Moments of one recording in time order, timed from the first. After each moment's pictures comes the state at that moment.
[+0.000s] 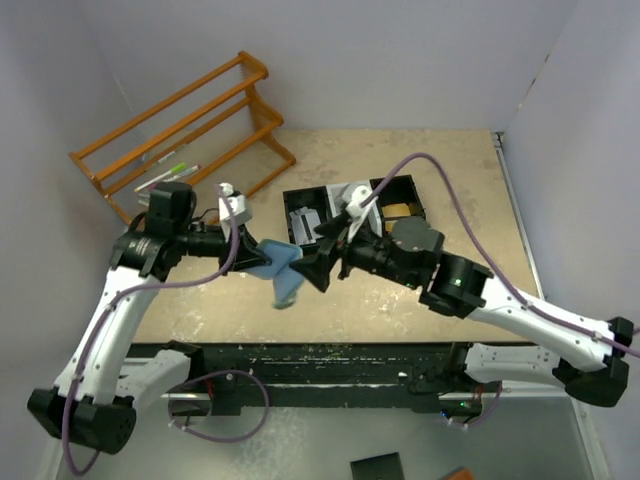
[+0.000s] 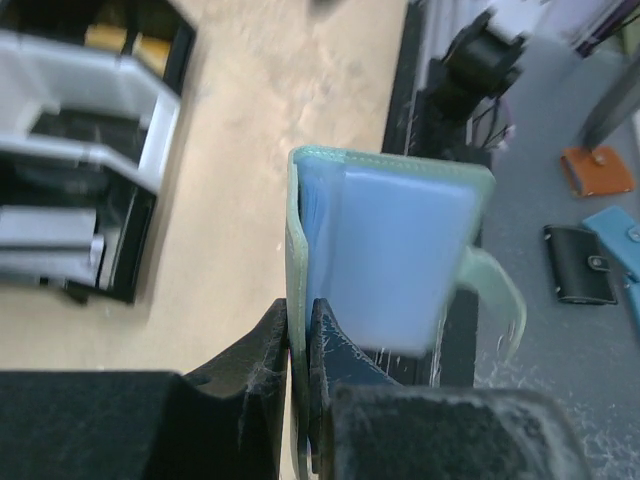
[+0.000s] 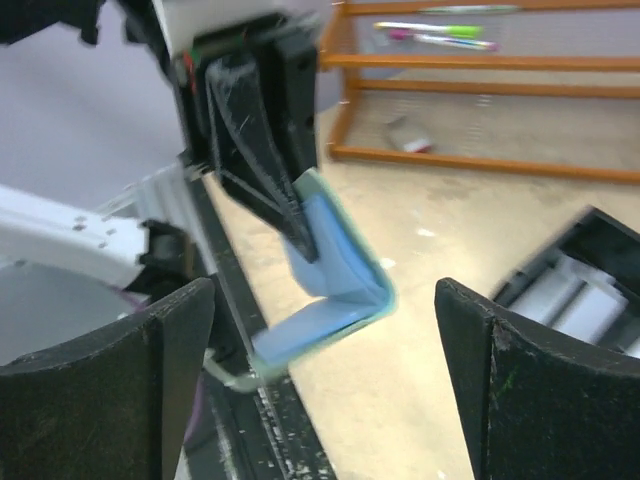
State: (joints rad) left arm -0.24 0.95 1.10 -0.80 1.12 0.40; right arm 1.13 1.09 1.13 -0.15 0.00 0.16
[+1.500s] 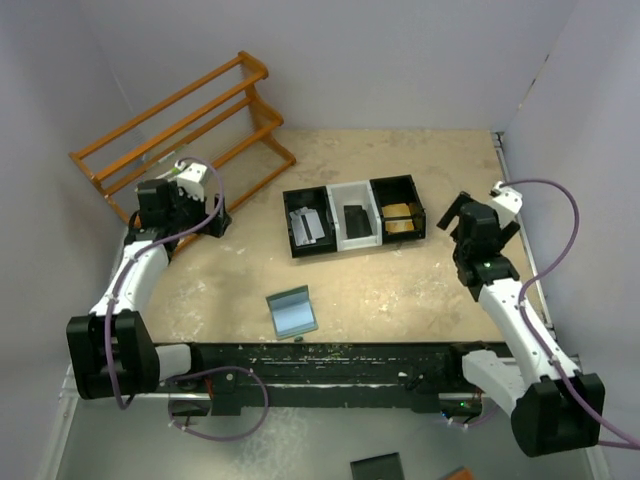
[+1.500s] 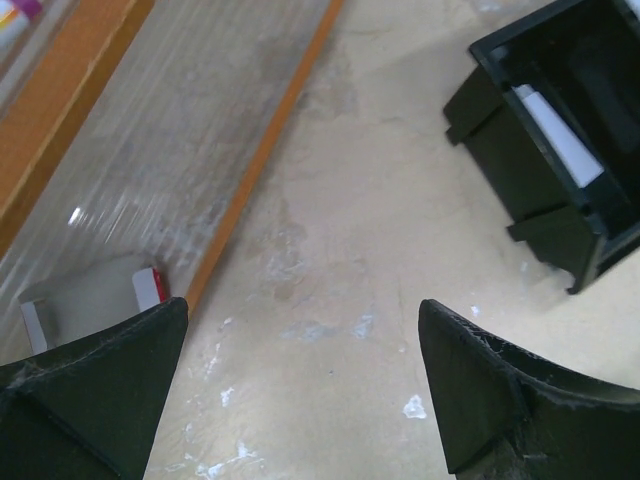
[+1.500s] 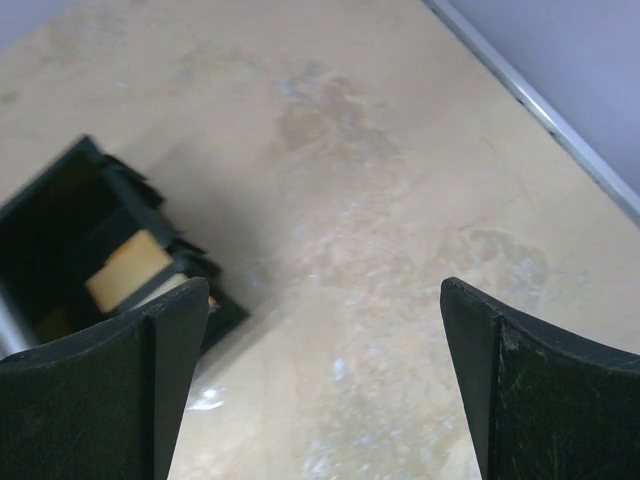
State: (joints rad) left arm 0.11 1.26 0.87 -0.21 0.47 0.19; right arm 0.17 0.94 0.72 -0.26 0.58 0.47
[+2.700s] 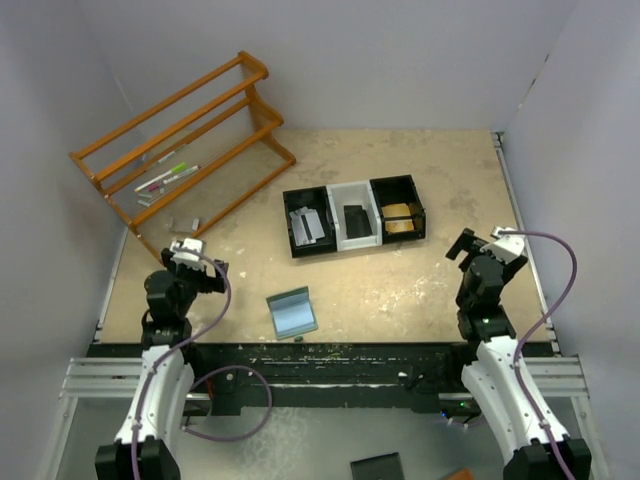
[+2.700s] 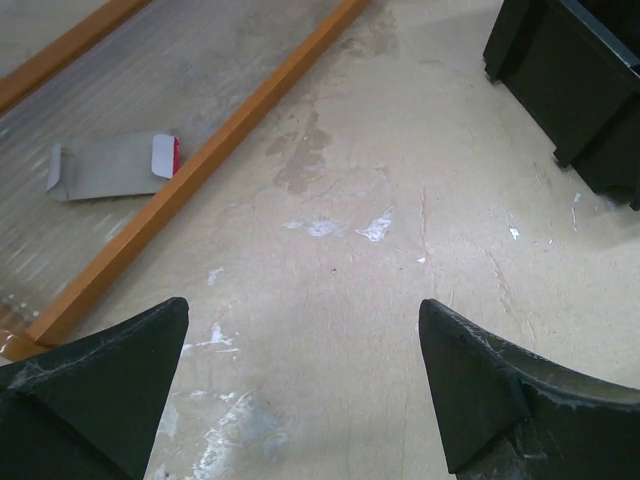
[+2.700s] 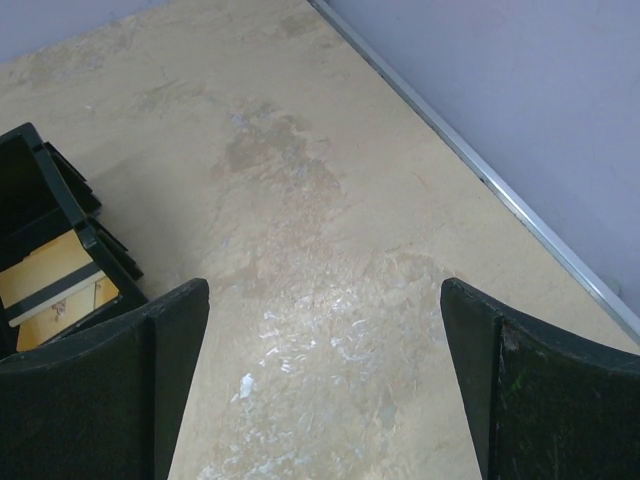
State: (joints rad) left arm 0.12 0.55 0.11 0.17 0.30 0.11; right arm 0.11 0.55 0.26 0.08 0.61 0.20
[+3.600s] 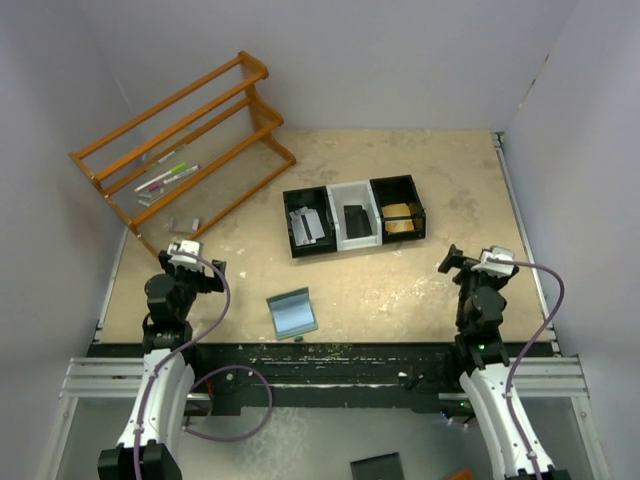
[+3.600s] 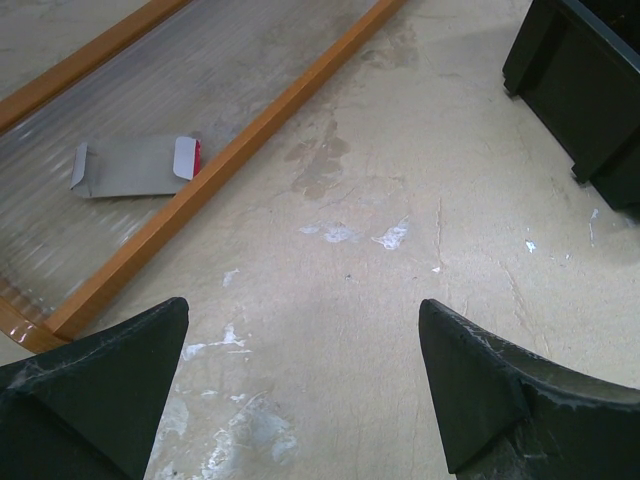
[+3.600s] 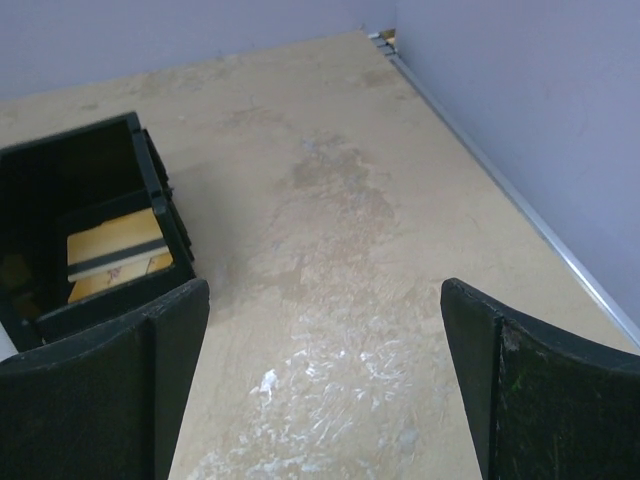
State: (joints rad) left arm 0.12 0.46 0.05 0.19 0.25 0.09; right arm 0.11 0.26 0.06 0.21 0.43 0.05
